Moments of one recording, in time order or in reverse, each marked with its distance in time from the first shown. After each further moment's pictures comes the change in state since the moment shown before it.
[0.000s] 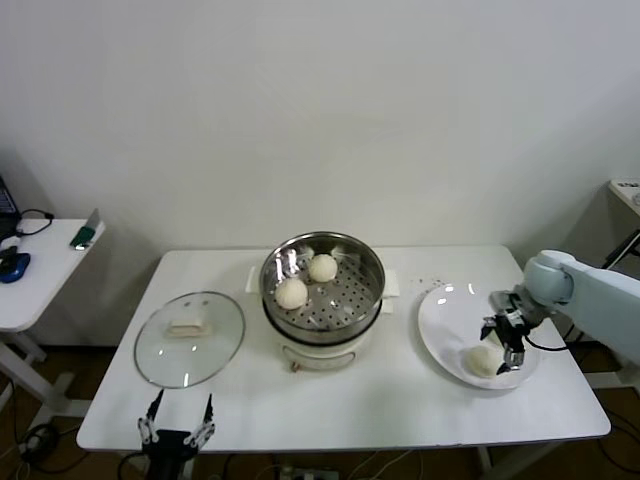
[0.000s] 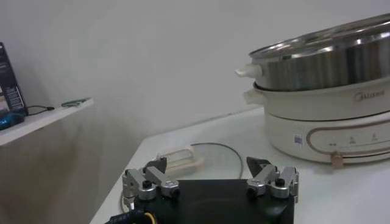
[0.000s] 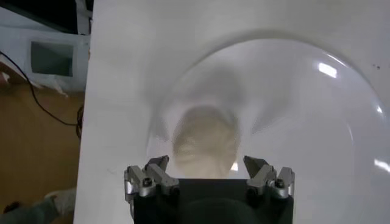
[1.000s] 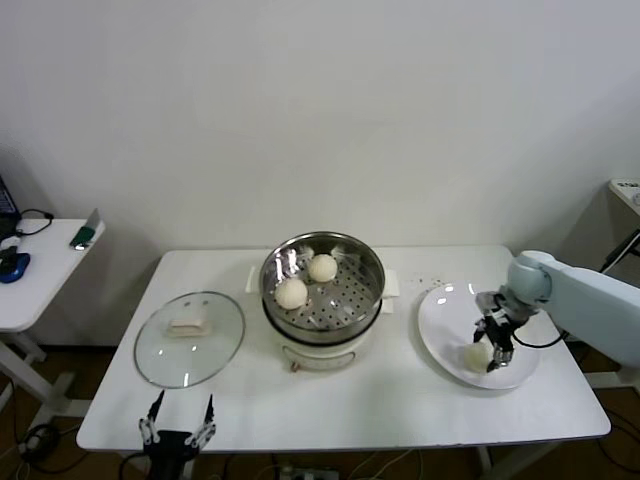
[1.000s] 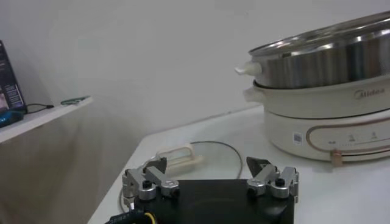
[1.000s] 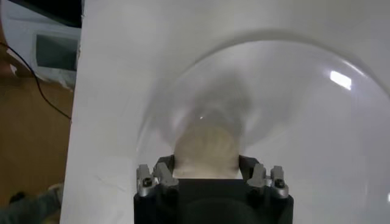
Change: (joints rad) left arm -0.002 -0.003 0.003 0.006 0.003 0.001 -0.002; right arm 0.008 0.087 -0.017 -0.083 -0.025 0.047 -0.029
